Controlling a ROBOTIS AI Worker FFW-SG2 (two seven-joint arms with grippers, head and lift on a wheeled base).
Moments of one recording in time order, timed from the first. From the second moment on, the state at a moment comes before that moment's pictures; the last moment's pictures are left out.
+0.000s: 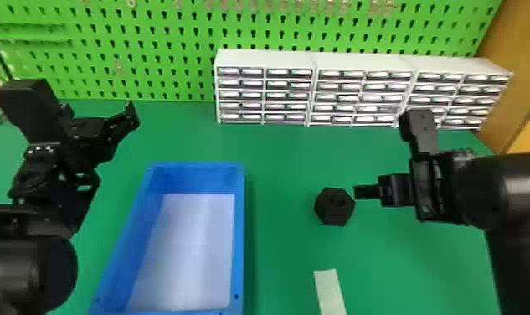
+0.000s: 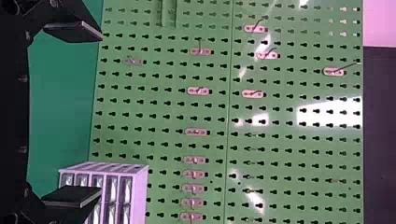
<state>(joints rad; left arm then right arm) -0.05 0.11 0.07 -1.97 0.16 0.37 0.06 -0.33 -0.17 0.02 -1.97 -0.08 1.57 0.23</state>
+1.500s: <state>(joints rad) -0.05 0.12 0.07 -1.97 0.16 0.37 0.06 -0.50 -0.14 0.20 -1.54 -0.09 1.33 0.28</state>
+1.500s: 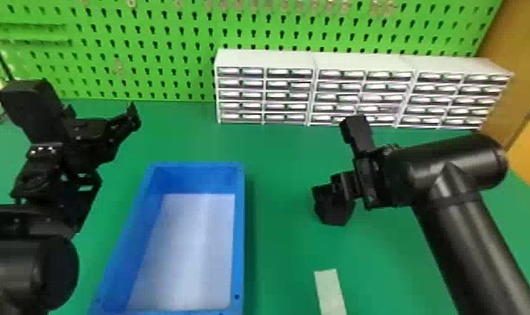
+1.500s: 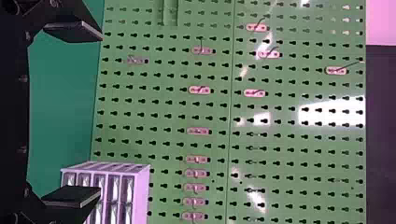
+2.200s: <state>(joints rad) -0.05 0.12 0.08 -1.97 0.16 0.37 0.06 -0.52 -0.12 0.23 -1.43 -0.05 1.25 0.33</state>
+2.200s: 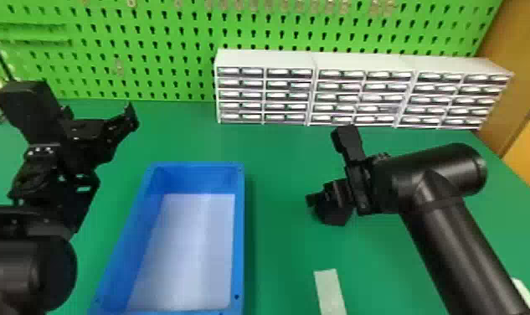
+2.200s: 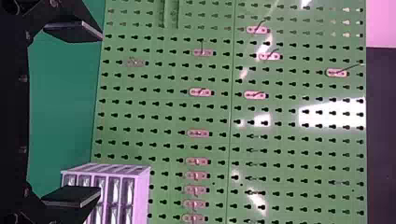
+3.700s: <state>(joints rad) -0.05 0.12 0.08 -1.97 0.17 0.37 0.05 -0.52 -0.12 0.24 -1.31 -0.02 1.13 0.36</state>
